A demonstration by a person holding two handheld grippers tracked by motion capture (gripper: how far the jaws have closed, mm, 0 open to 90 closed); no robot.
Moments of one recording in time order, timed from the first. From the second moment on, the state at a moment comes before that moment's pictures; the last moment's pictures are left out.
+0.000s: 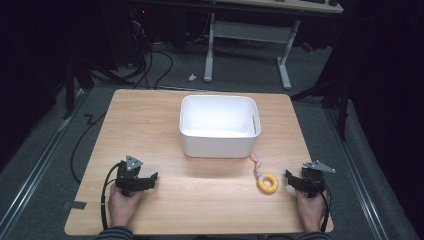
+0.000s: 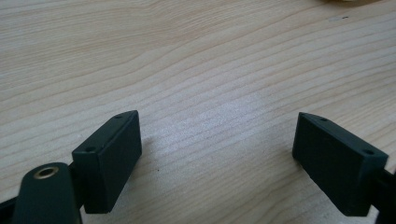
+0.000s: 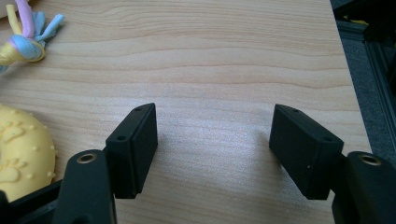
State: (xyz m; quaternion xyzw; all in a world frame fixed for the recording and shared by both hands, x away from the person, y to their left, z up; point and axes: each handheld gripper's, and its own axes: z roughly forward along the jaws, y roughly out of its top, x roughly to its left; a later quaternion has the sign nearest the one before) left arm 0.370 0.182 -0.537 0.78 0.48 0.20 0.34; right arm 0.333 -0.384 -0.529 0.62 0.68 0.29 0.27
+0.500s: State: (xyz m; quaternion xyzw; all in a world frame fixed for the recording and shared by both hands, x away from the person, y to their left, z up) left arm 0.370 0.182 -0.537 0.78 0.48 0.20 0.34; right arm 0.334 -0.382 -0.530 0.61 0.69 0.29 0.27
